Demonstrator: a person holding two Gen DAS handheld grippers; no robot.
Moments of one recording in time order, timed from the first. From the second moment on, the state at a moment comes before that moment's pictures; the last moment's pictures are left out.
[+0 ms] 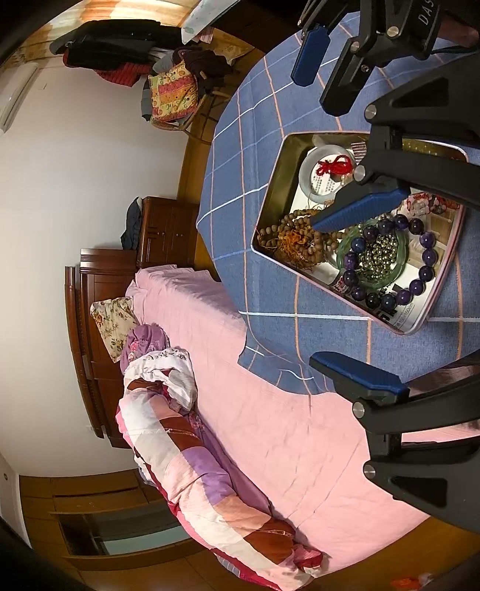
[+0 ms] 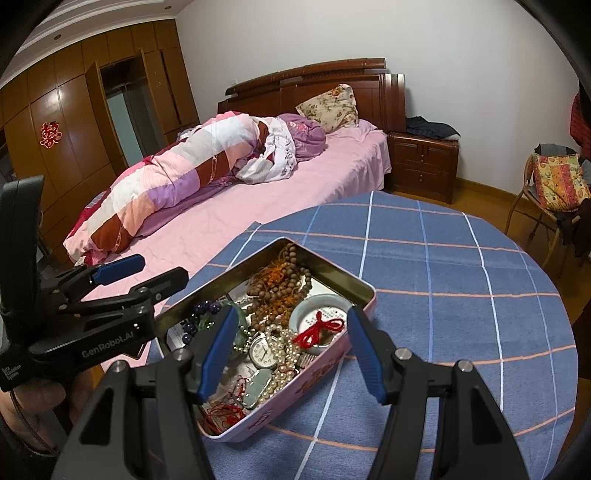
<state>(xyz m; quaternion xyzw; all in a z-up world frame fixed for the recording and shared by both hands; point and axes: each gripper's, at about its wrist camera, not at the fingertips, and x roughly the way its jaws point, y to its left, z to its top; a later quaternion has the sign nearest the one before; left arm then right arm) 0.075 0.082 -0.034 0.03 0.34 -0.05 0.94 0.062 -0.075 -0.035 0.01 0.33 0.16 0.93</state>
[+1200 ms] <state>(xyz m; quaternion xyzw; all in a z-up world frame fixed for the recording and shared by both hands) 0.082 0.086 -0.041 0.02 0.35 -0.03 0.94 0.062 -0.072 -0.038 0.01 0.33 0.17 0.93</state>
